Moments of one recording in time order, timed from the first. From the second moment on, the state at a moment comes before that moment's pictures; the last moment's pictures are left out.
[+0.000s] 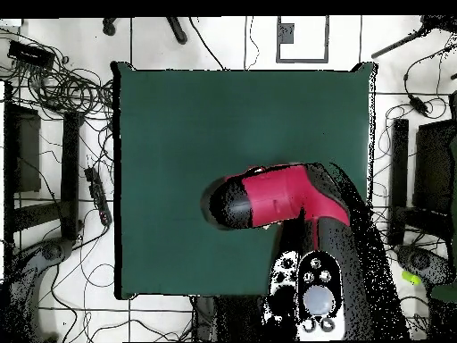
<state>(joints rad) -0.13 -0.80 0.01 1.57 -0.61 0.77 2.85</state>
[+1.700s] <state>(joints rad) 0.16 -0.50 -0.05 1.29 -0.42 0.86 2.85</state>
